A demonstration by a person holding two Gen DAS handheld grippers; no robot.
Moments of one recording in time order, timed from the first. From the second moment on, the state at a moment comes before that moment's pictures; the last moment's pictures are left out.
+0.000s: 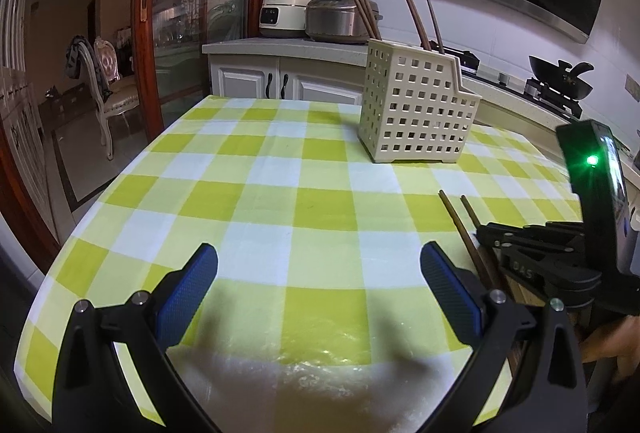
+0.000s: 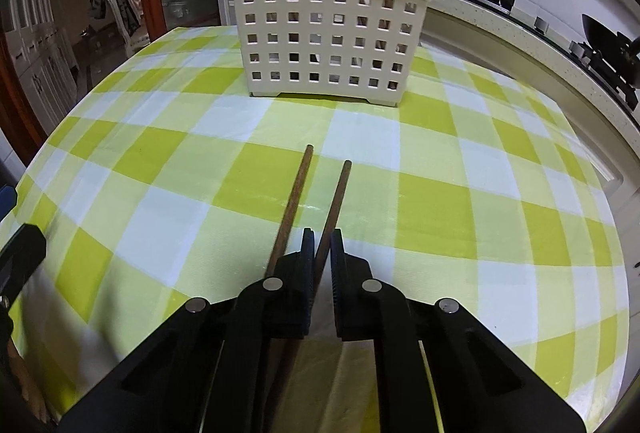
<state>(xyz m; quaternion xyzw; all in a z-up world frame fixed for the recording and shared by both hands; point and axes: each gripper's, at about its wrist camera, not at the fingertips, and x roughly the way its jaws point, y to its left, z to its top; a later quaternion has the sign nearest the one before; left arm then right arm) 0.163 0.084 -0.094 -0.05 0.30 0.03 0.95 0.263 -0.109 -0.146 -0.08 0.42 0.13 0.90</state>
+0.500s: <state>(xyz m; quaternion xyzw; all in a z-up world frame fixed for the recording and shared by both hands) 0.193 0.027 -0.094 -0.02 0.36 -0.03 0.93 0.255 -0.191 -0.134 0.00 0.40 0.12 0.91</state>
